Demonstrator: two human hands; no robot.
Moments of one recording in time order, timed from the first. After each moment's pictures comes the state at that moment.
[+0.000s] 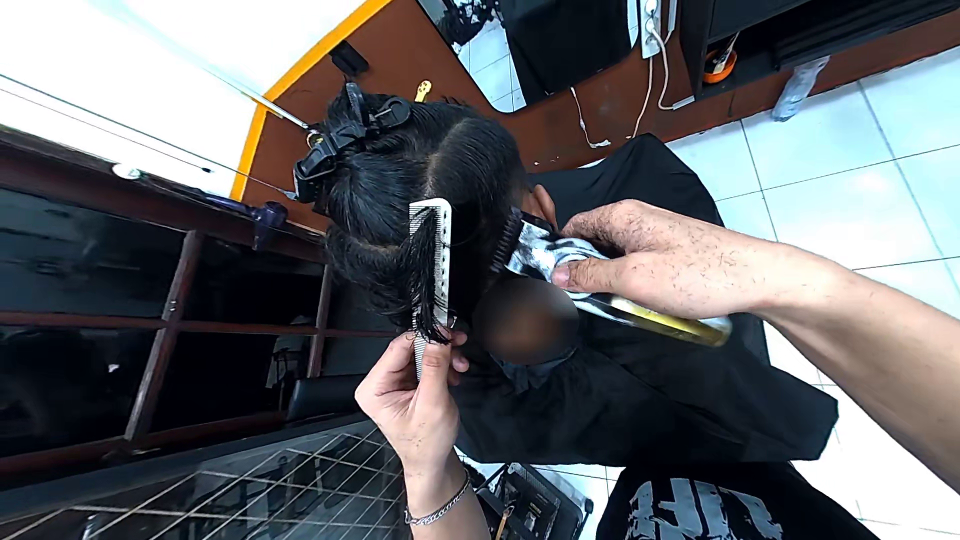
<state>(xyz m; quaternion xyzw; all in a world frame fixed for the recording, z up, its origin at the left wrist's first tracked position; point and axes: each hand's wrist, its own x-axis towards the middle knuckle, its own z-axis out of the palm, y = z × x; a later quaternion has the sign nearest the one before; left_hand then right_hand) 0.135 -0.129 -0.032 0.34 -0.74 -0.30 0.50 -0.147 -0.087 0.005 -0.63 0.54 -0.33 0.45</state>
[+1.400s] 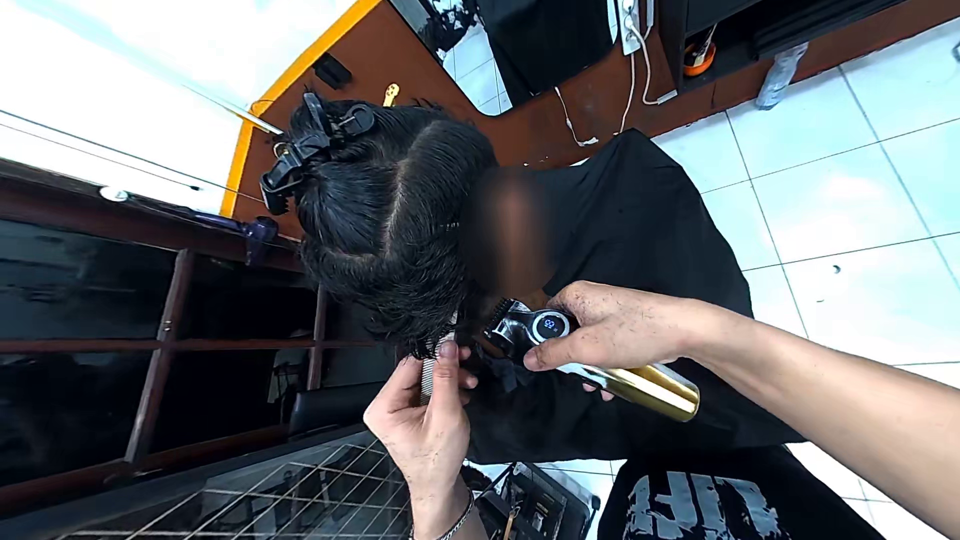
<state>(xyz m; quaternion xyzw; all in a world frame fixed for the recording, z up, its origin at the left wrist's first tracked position) 0.124 -0.101 -0.033 0.44 -0.75 -0.23 0.45 -0.109 -0.069 -0.032 -0.51 0.45 -0.28 0.68</state>
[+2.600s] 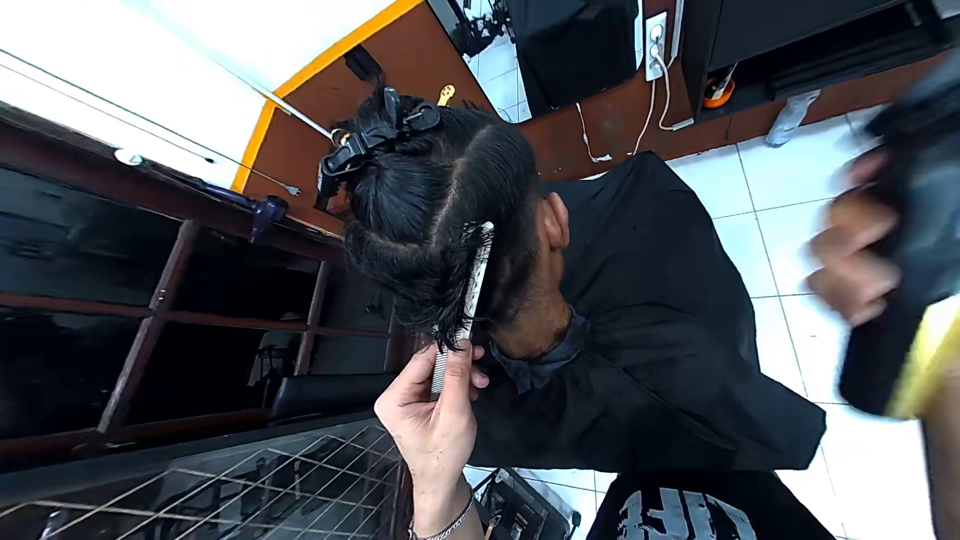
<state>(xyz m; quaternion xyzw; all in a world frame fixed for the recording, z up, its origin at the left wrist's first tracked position) 0.132 -0.104 -0.033 0.41 -0.73 -0.27 0.48 -0.255 0.011 -0.090 -0.29 0.19 -0.73 0.58</state>
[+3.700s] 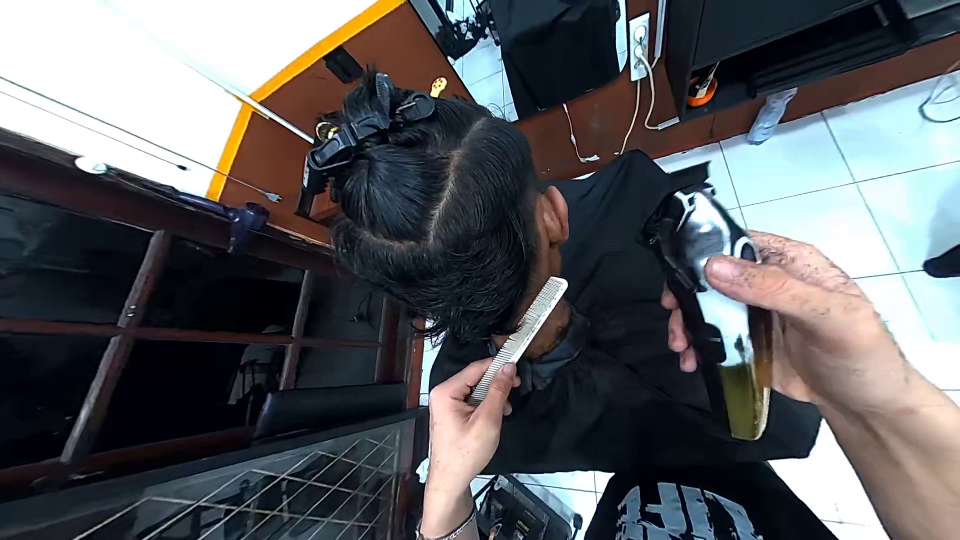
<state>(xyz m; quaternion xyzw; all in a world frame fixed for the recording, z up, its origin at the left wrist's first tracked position) 0.155 -0.104 -0.065 0.43 -0.75 -0.39 0.31 -0.135 -0.008 -0.040 -0.34 0.39 -0.68 0.53</state>
